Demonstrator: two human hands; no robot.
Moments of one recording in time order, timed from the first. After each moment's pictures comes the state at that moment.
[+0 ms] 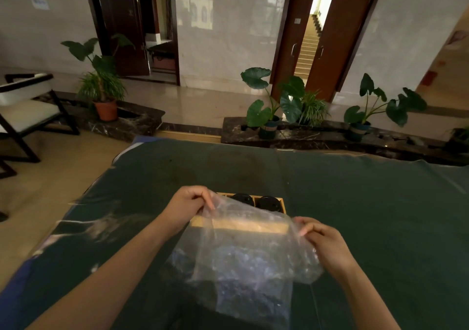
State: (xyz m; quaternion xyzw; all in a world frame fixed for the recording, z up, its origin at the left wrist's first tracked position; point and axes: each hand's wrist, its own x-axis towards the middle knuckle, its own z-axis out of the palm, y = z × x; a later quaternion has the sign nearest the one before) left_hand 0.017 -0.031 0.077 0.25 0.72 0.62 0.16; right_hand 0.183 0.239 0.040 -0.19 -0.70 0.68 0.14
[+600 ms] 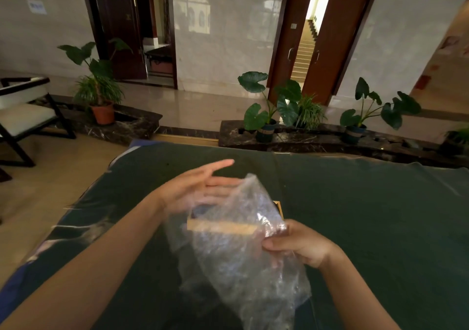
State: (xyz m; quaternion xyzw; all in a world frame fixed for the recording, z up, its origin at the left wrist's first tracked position) left_hand -0.002 -0.025 0.125 0.31 0.48 0.69 0.45; right_hand 0.162 0.201 0.089 0.02 -0.70 0.68 -0.19
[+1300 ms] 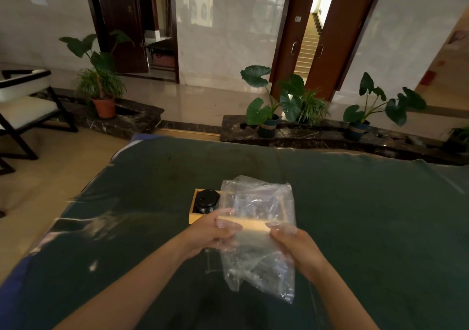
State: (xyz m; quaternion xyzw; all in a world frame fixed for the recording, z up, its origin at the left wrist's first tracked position) left_hand 0.038 -0.005 0.028 0.18 0.65 0.61 0.42; right_hand 0.164 0.204 0.023 -0.23 -0.68 0.70 0.03
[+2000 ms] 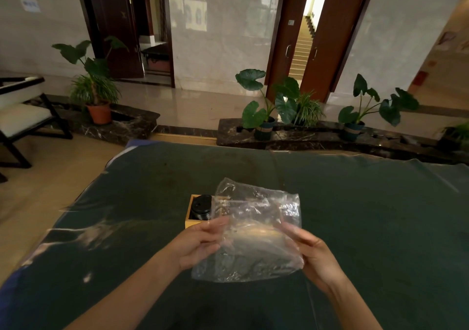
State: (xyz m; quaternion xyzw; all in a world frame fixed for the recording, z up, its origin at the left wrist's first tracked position) left_hand 0.029 -0.014 0.012 0.06 0.47 0.74 0.47; right_hand 0.183 0.232 0.015 -0.16 -0.59 0.79 0.07
